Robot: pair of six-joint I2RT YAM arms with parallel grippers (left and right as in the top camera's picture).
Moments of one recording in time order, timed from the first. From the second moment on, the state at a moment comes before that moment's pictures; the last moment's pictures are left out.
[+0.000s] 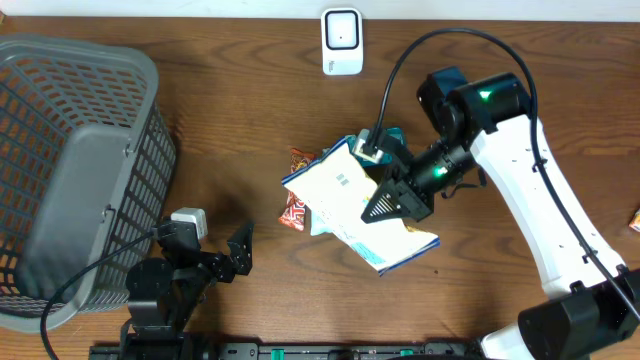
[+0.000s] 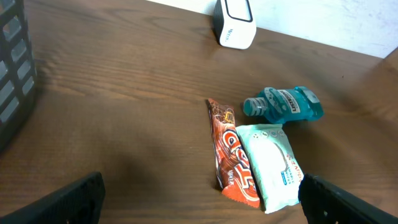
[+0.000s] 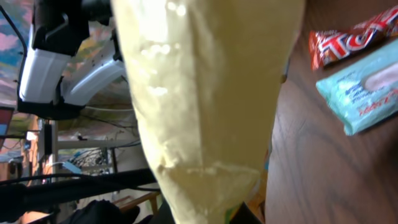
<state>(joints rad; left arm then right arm) -0.02 0.22 0.26 -0.45 0.31 -0.23 0.36 1.68 1.65 -1.70 -0.88 -0.73</state>
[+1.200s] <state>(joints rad) -0.02 0.22 0.26 -0.45 0.31 -0.23 0.45 1.59 1.54 -1.04 0.15 -0.19</state>
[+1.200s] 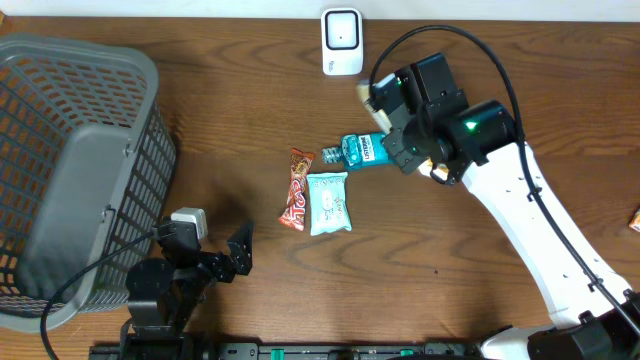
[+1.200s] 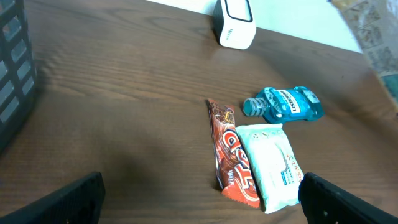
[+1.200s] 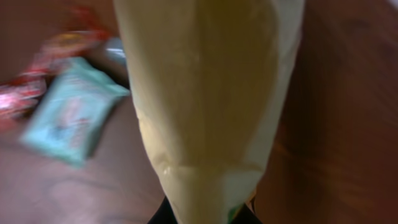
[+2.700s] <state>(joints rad) -0.02 0.22 0.26 -0.45 0.31 -0.23 0.53 2.61 1.95 0.31 1.05 -1.20</state>
